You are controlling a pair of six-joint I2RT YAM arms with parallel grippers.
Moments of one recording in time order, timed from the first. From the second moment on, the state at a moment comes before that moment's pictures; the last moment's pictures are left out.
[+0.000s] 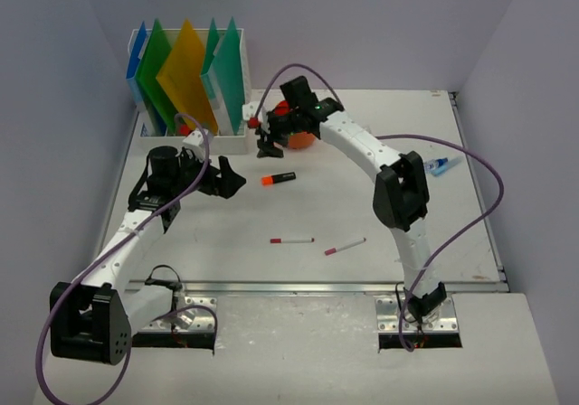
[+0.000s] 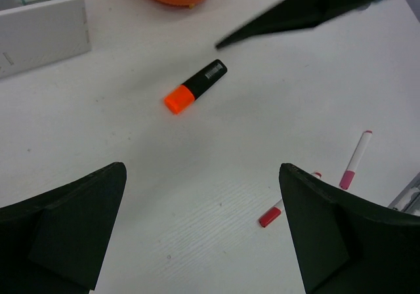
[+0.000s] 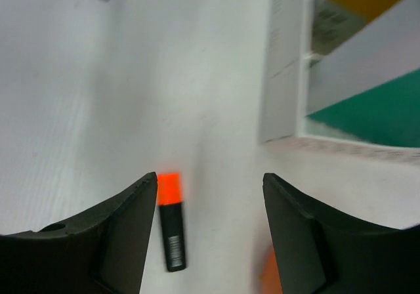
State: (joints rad) left arm -0.07 1.05 0.66 -0.06 0.55 -0.13; right arm 0.59 2.22 2.03 -0.60 -0.70 -0.92
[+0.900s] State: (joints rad) left arm 0.02 0.98 0.69 -0.13 0.78 -0.17; right arm 0.66 2.41 2.02 -0.86 -0.48 -1.08
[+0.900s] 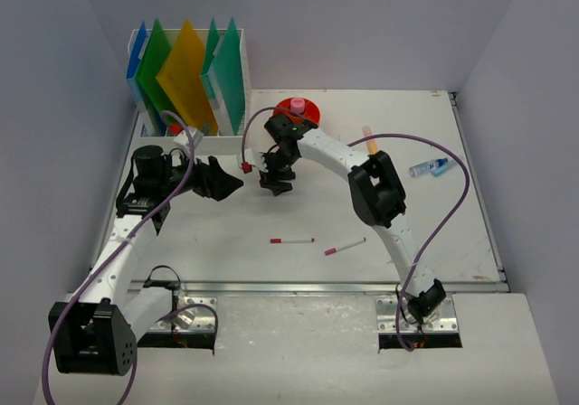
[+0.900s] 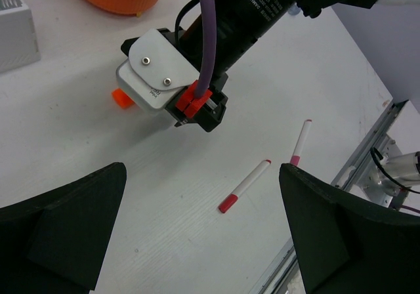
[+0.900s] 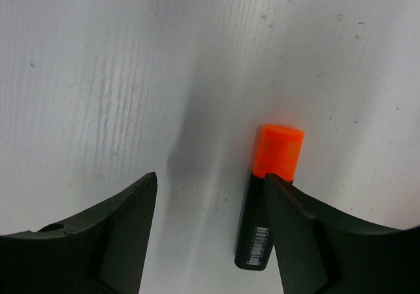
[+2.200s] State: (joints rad) left arm 0.04 0.89 0.69 -0.20 0.74 -0.18; right arm 0.62 2.34 1.90 -0.93 -0.42 -1.07
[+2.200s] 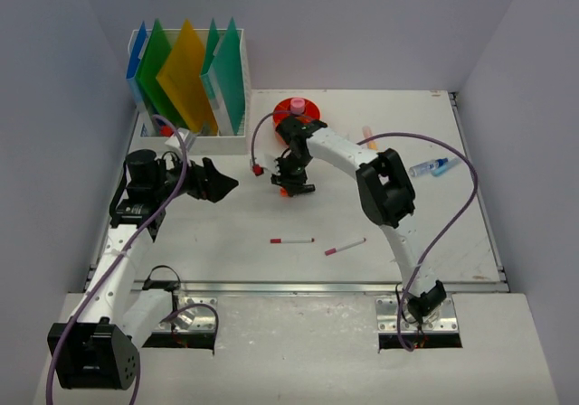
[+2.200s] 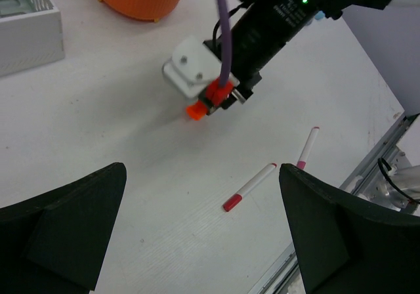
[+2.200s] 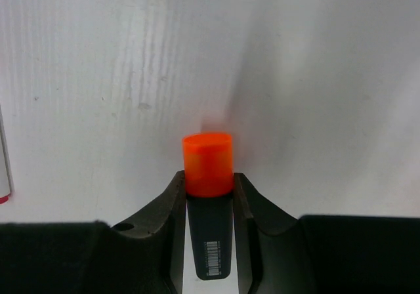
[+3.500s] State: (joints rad) left arm 0.05 0.89 0.56 0.09 0.65 -0.30; right arm 0.38 2.10 1.29 0.93 -0.40 -0.05
